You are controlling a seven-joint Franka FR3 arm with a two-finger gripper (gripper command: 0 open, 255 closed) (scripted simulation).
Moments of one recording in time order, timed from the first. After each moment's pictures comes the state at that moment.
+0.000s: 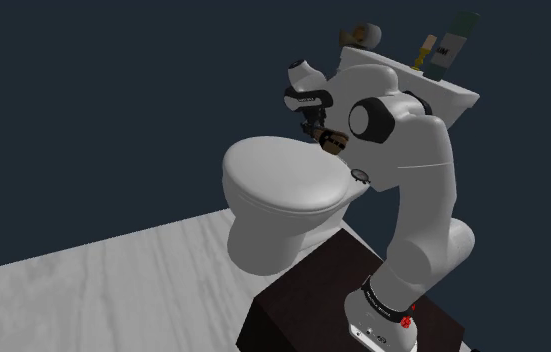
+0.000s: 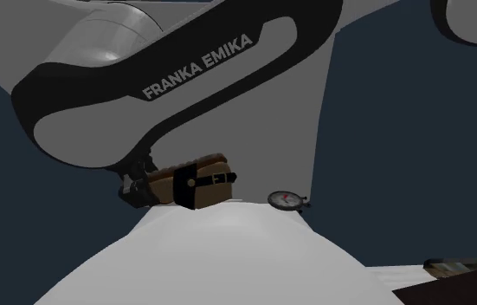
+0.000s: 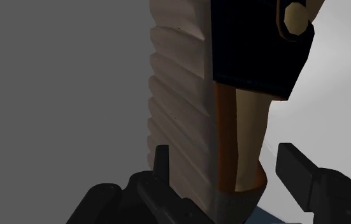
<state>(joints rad) -0.23 0.69 -0.21 -1.25 -0.52 1.82 -0.20</state>
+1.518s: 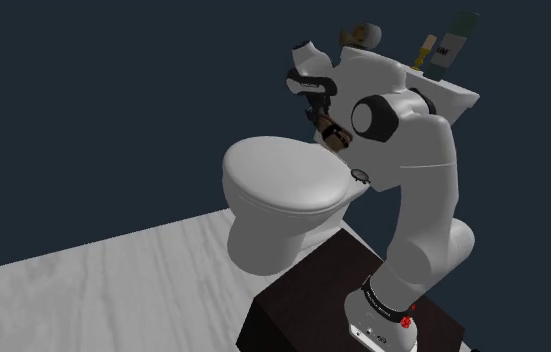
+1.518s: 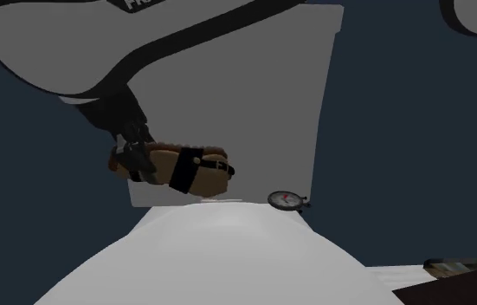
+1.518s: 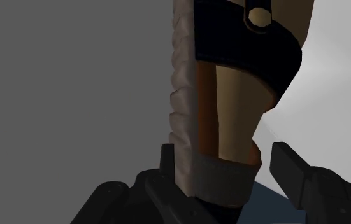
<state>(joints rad) -0.23 0.66 -0.21 -1.14 -0.51 1.70 -0.27</state>
